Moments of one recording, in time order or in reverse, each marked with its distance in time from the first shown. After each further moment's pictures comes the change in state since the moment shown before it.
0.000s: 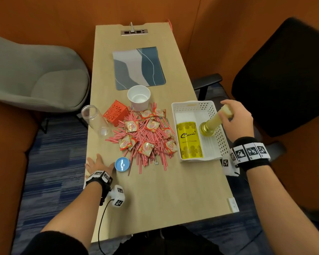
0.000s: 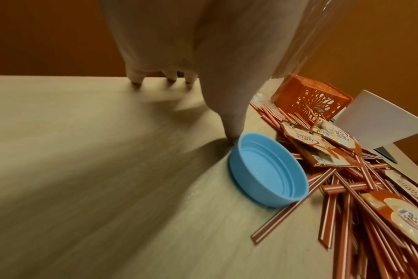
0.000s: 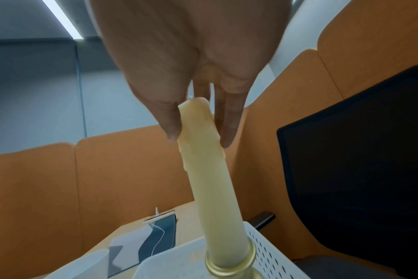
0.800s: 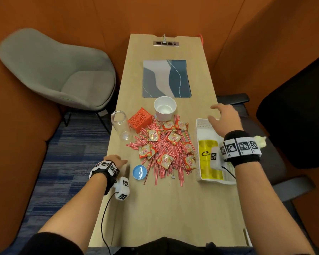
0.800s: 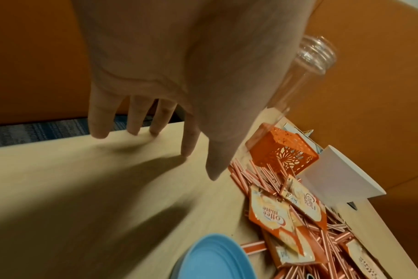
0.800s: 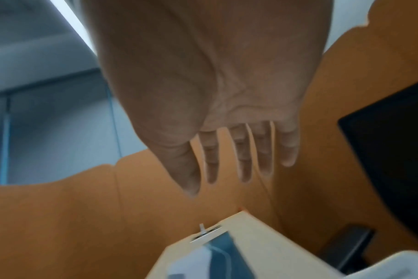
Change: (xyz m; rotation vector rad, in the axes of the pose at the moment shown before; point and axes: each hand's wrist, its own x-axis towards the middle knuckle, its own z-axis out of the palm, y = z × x) left_hand 0.026 0.010 -0.062 0.006 -0.178 0.007; right_hand 0.069 -0.106 0.072 -0.190 -0.348 0.056
